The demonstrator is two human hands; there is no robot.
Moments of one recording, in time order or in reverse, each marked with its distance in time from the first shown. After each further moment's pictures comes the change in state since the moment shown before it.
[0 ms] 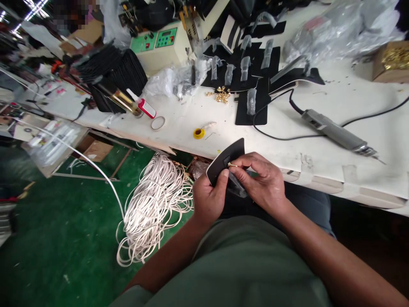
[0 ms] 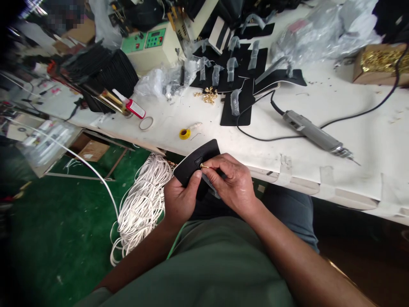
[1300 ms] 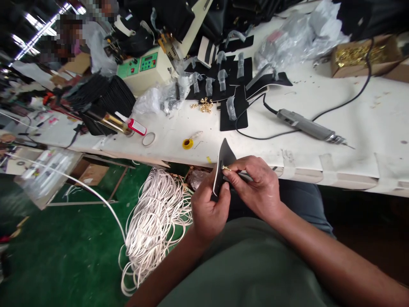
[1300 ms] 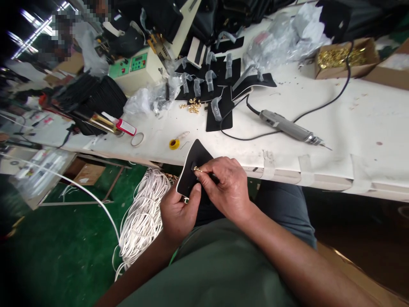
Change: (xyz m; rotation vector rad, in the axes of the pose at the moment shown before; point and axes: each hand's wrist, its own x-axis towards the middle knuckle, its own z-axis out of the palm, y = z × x) left_hand -0.013 0.018 0.007 0.199 -0.084 0.302; right_hand -0.009 -0.016 -0.014 -0.189 0.209 -0.020
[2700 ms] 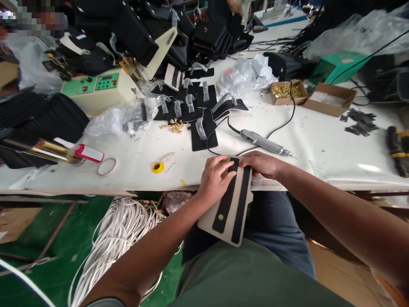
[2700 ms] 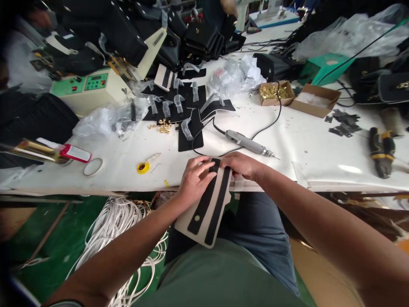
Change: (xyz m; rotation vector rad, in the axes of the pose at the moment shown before) left_hand 0.099 -0.048 0.122 -0.056 -0.337 0.452; right_hand 0.080 0.110 -0.089 0.336 -0.476 1.012
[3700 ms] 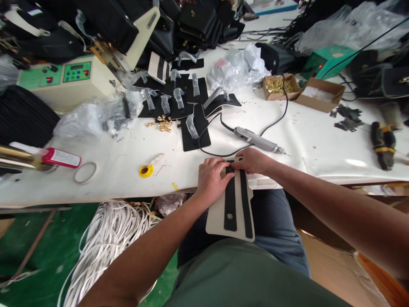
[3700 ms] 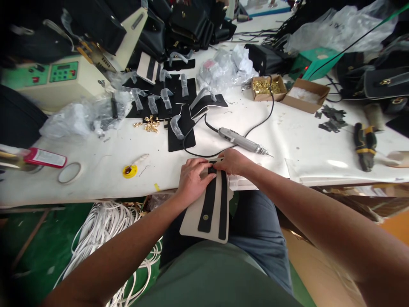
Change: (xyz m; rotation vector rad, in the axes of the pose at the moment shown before) left_hand 0.011 -0.008 0.022 0.165 -0.183 -0.116; right_hand 0.016 -0.008 -0.008 -0.677 0.132 0.092
